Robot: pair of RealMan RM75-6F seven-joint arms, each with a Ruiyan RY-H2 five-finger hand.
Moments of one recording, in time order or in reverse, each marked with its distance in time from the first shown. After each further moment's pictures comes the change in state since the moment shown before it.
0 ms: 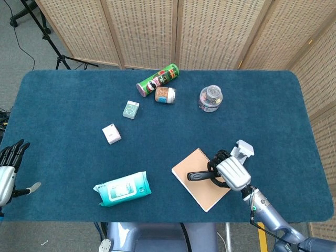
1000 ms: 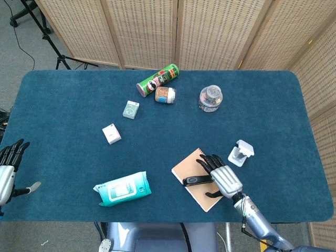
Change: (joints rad) left arm -0.004 0.008 0.002 -0.002 -0.001 -0.006 -0.018; right arm -0.058 -0.039 0.044 -0.131 0.126 -0.149 -0.043
